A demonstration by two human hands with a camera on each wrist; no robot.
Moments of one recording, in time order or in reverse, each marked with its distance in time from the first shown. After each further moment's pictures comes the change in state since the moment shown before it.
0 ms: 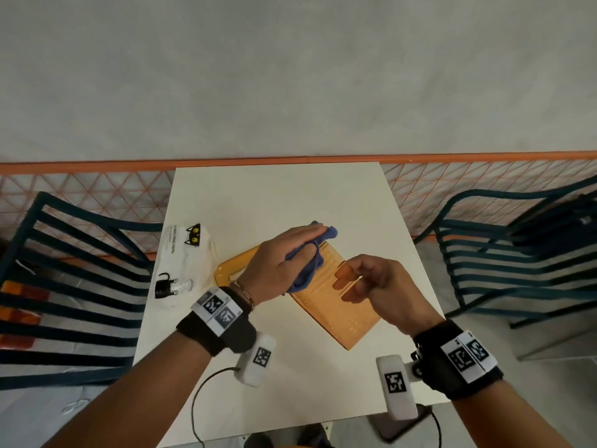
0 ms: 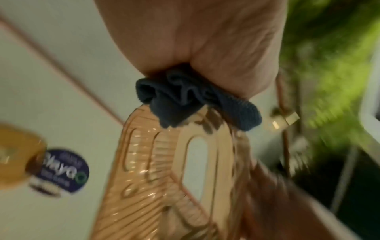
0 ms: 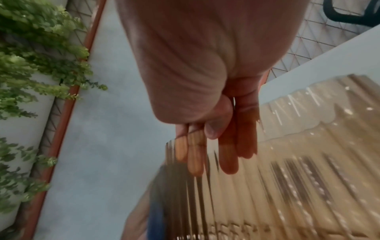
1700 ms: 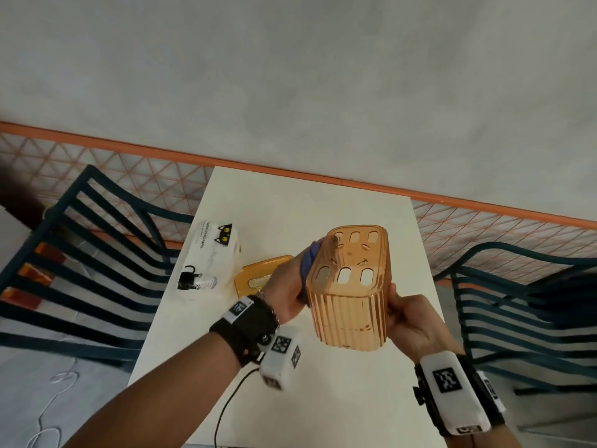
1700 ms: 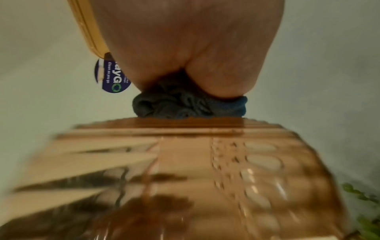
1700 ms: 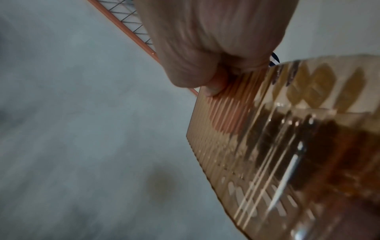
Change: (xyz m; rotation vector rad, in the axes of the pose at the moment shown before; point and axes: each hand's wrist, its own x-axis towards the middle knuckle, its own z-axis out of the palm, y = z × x) left_hand -0.006 0.015 -0.005 -0.953 0.308 -0.748; right_hand 0.030 -0.028 0.020 1.064 0.381 0.667
